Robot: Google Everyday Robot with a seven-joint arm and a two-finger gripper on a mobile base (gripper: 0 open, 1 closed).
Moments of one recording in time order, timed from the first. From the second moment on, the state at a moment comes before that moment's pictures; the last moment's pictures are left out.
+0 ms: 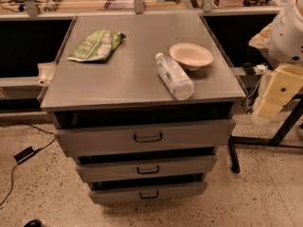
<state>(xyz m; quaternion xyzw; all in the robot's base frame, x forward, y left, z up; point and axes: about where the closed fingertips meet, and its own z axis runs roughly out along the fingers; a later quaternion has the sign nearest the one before) 0.438 -0.216 0.980 -0.60 0.78 -0.04 0.16</state>
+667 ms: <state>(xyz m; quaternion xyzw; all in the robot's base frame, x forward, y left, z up) 0.440 -0.214 0.977 -0.61 0.77 -0.04 0.17</state>
